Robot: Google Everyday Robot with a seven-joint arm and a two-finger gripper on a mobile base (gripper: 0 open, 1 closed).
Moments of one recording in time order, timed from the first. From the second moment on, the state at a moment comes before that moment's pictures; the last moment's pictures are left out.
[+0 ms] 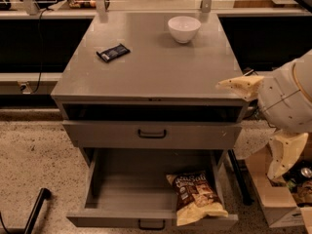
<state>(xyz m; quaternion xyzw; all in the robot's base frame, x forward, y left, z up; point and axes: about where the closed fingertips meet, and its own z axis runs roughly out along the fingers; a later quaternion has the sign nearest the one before) 0.385 -0.164 0.921 -0.83 0.52 -0.06 0.20</state>
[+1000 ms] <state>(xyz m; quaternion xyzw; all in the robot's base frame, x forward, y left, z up) 0.400 -0.185 0.760 -0.82 0.55 -0.02 0.15</state>
